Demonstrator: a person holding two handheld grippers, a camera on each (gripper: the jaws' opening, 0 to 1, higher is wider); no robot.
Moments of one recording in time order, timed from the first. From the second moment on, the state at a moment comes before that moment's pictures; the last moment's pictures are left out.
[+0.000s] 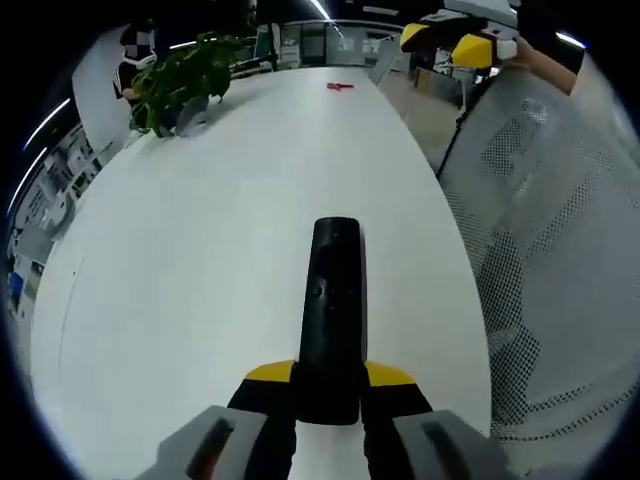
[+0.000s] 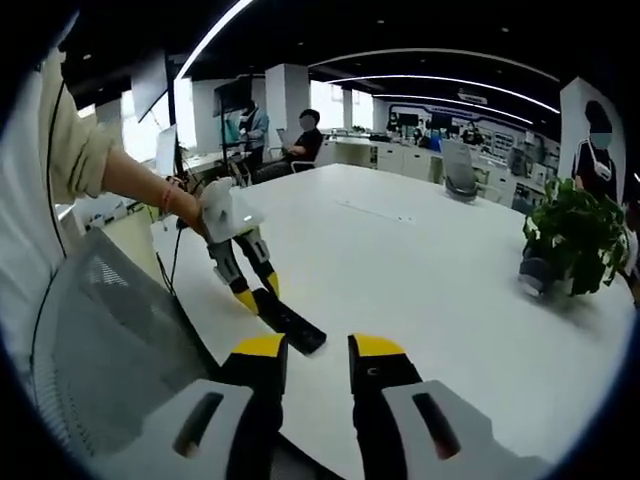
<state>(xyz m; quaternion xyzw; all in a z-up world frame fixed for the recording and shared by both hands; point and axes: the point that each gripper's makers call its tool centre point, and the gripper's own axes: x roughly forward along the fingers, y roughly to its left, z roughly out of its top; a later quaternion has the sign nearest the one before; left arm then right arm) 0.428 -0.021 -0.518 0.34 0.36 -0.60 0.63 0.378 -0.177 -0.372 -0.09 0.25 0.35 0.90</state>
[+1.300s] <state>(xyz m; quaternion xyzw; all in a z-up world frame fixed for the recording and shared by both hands) 0.368 -0.025 -0.518 0.32 0.35 -0.60 0.65 0.362 -0.162 -0.394 -0.13 0.30 0.40 0.86</state>
